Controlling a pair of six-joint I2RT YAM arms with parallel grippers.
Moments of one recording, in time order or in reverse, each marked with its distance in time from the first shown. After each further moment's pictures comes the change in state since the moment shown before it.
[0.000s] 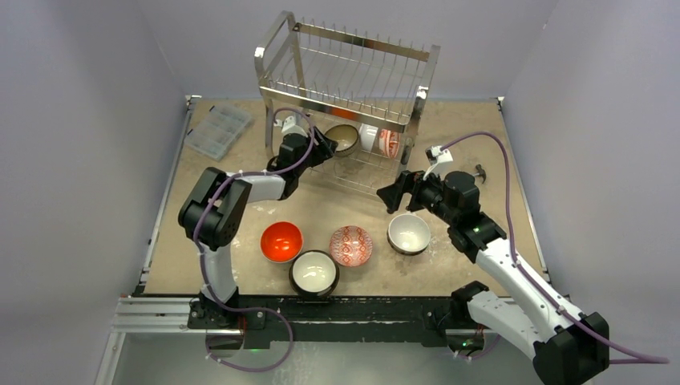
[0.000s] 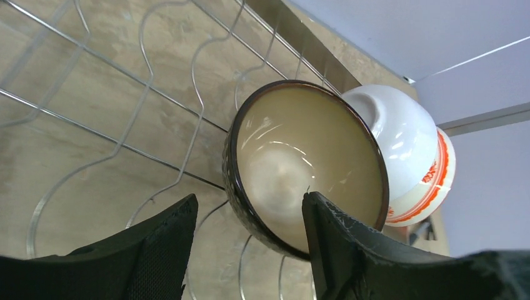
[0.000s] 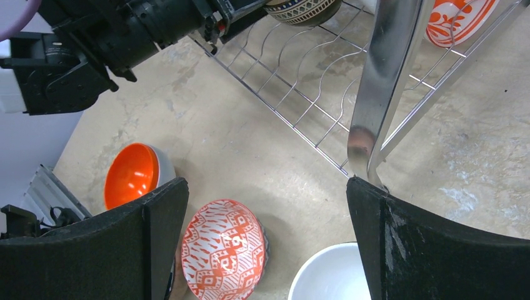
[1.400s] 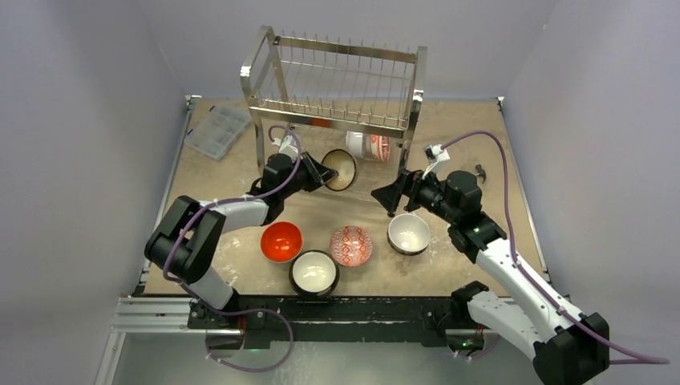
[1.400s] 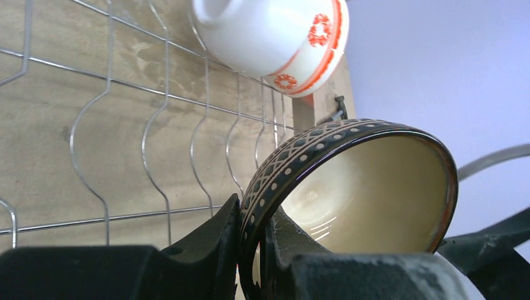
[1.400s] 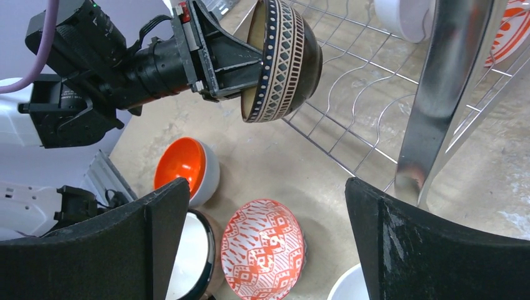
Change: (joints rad) left arm -0.023 -0.282 -0.295 0.008 0.306 -0.200; right arm 0.000 -0.003 0.000 0.063 -0.123 0.065
